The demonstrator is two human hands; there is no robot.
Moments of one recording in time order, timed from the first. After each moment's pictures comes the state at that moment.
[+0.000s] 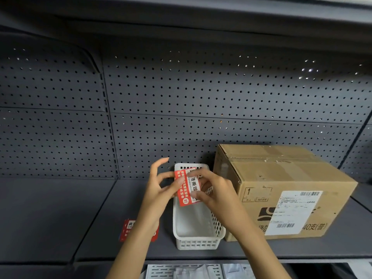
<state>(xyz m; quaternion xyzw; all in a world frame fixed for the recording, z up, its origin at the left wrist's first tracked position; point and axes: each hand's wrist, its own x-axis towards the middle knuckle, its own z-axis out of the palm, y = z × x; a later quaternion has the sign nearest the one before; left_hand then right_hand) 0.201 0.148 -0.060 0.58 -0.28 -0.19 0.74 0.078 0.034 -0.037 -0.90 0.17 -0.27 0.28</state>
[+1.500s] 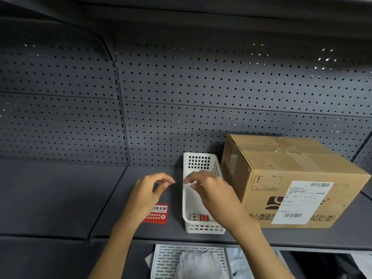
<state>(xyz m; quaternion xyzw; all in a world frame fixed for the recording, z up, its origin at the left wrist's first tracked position) 0.241 0.197 -0.095 0.79 -0.42 -0.01 0.44 0.087 0.064 -0.049 -0.96 0.14 -0.19 0.15</state>
